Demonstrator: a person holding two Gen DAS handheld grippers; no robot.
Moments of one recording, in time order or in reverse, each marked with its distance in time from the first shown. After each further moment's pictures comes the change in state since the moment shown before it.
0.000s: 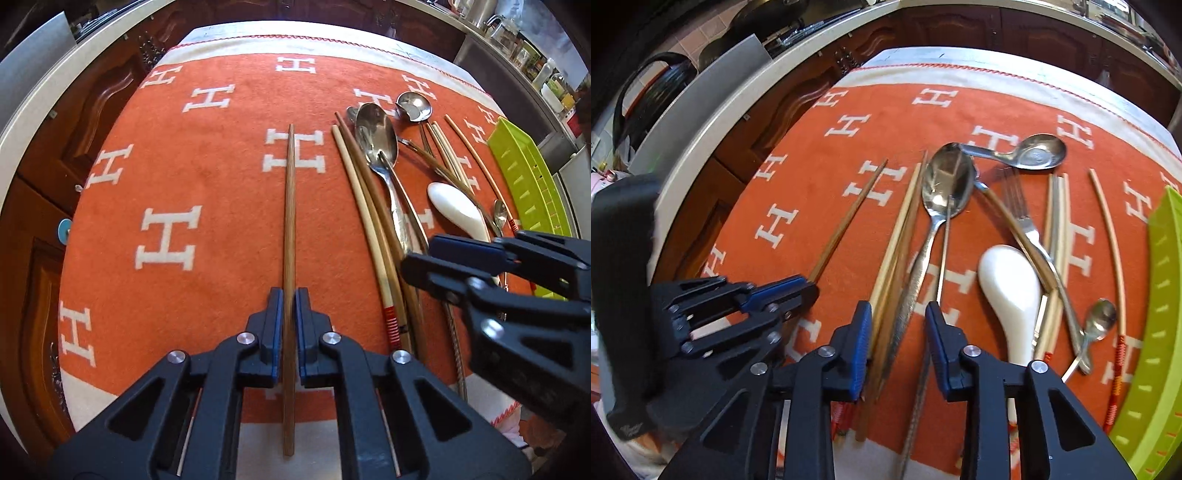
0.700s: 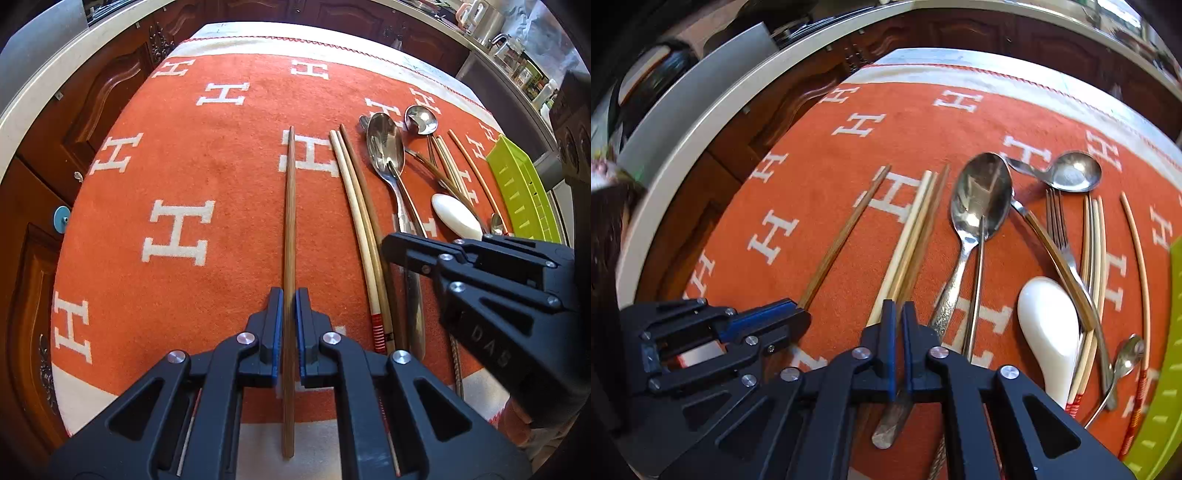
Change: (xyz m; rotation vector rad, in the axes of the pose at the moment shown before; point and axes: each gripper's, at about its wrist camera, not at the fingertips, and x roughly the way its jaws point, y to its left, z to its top) left arm -0.002 0.016 -0.002 -0.061 -0.018 -0.046; right arm 0.024 0.011 0.015 -0.003 -0.028 -0.012
